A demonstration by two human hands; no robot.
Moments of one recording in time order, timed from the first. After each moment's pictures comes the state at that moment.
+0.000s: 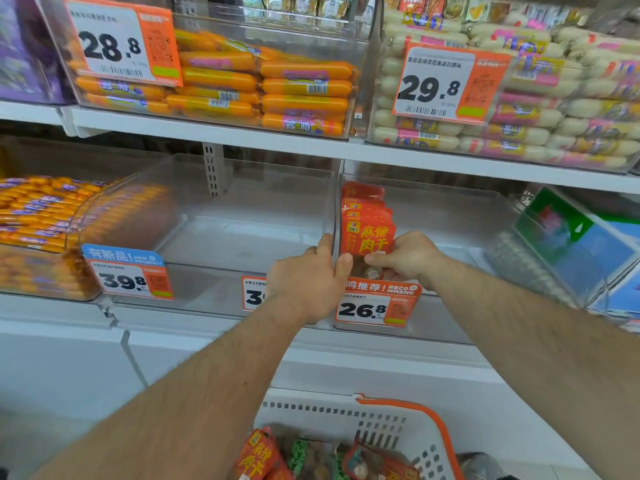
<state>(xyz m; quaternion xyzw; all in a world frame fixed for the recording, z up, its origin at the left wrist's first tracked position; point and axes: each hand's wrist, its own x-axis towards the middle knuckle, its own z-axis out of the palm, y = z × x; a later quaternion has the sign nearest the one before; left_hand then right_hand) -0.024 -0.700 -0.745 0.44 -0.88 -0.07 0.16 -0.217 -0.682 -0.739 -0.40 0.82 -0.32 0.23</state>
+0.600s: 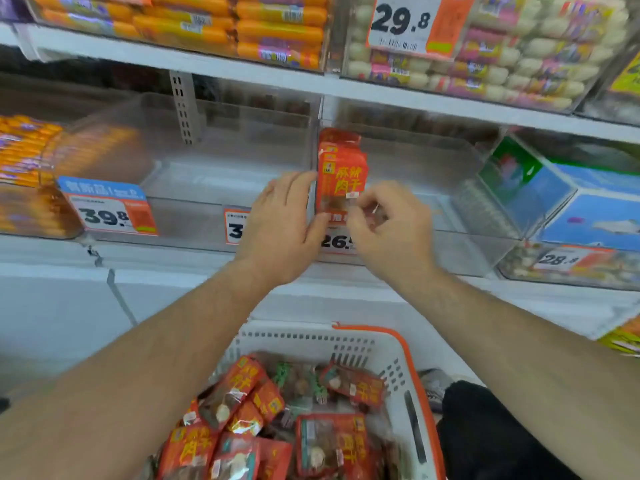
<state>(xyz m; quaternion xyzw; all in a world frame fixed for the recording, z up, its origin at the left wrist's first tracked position) 0.010 -0.668 -0.755 0.28 -0.87 -0.09 0.39 -0.130 -0.581 -0.741 -0.59 0.58 -0.51 -0.22</state>
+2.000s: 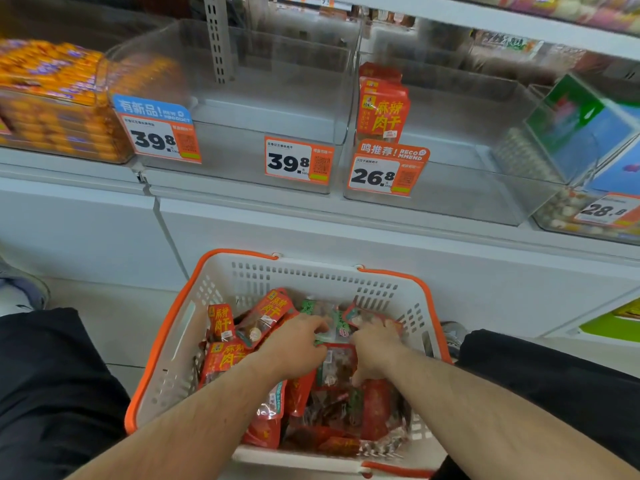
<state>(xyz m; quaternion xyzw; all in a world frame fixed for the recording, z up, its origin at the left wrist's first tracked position) 0.087 -0.546 -0.938 0.39 -0.84 -0.36 -0.03 -0.082 -0.489 -0.960 -0.61 0.72 0.27 0.19</state>
